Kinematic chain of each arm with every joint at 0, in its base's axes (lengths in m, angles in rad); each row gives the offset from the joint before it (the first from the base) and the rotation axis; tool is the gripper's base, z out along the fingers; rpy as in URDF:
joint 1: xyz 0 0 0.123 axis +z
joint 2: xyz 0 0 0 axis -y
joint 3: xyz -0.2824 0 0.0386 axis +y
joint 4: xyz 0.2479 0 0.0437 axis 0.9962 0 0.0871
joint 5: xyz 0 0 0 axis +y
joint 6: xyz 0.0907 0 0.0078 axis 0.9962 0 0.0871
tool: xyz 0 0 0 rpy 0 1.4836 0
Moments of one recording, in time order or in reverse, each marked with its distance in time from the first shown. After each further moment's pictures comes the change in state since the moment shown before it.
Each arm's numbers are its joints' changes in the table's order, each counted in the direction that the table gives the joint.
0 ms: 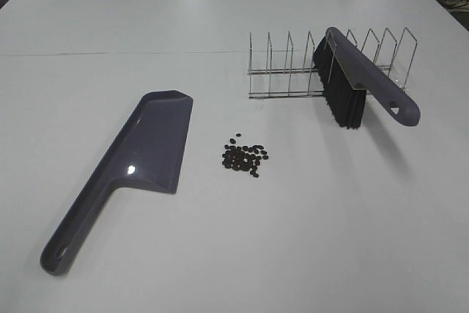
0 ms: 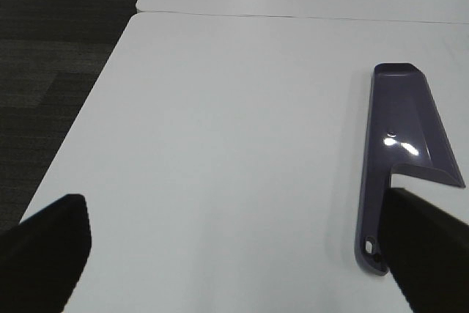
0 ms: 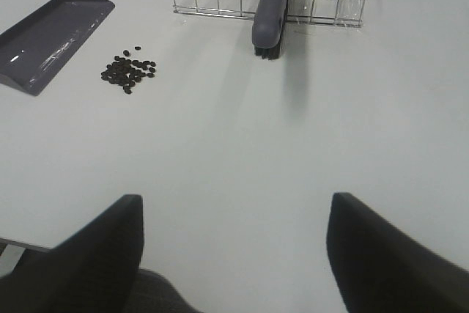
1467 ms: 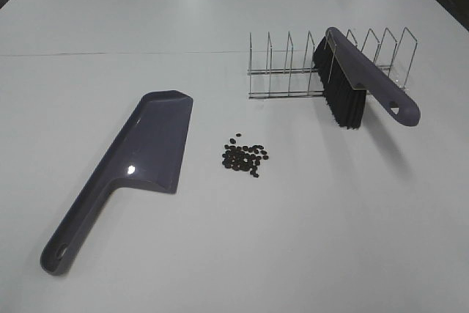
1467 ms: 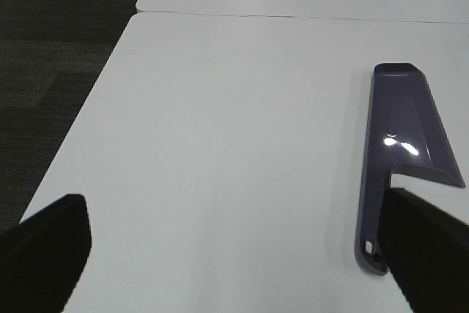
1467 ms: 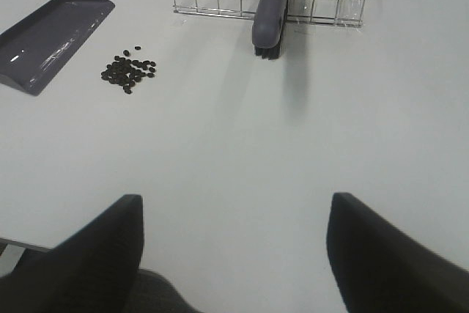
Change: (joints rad) left arm 0.000 0.000 0.000 0.000 0.000 0.001; right arm 0.000 0.000 0.000 0.000 0.000 0.000
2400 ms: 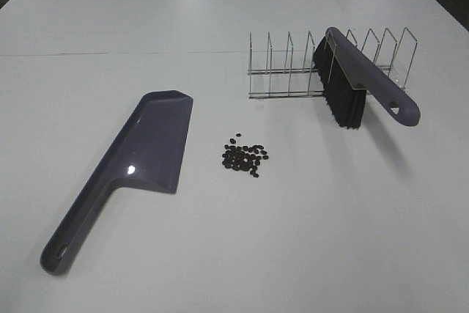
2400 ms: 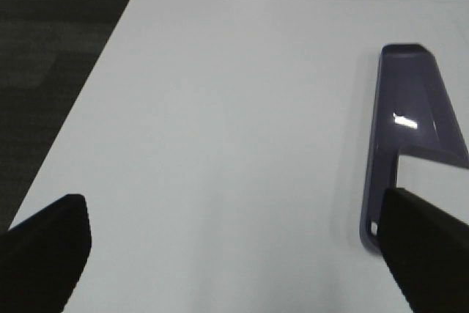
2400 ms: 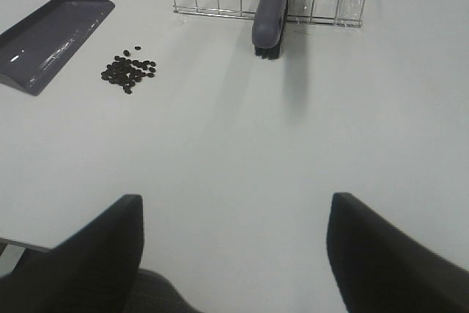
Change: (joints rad) left arm 0.000 -0.082 -0.004 0.009 0.009 -0.001; right arm 0.000 0.000 0.000 0.000 0.000 0.000
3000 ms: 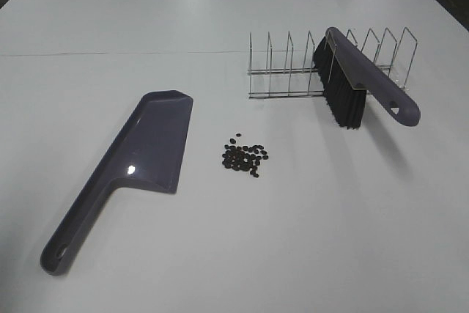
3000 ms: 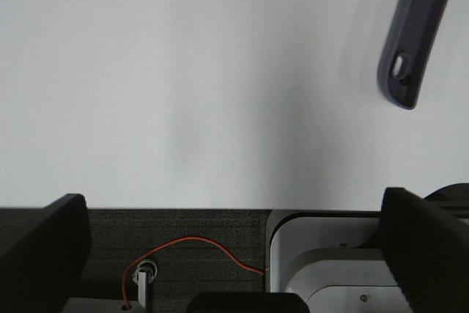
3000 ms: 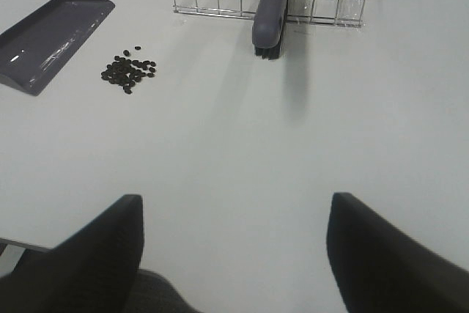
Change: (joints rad) left arm -0.071 -0.843 -0.200 -0.003 0.097 0.012; right arm 0.000 0.000 0.000 0.000 0.000 0.000
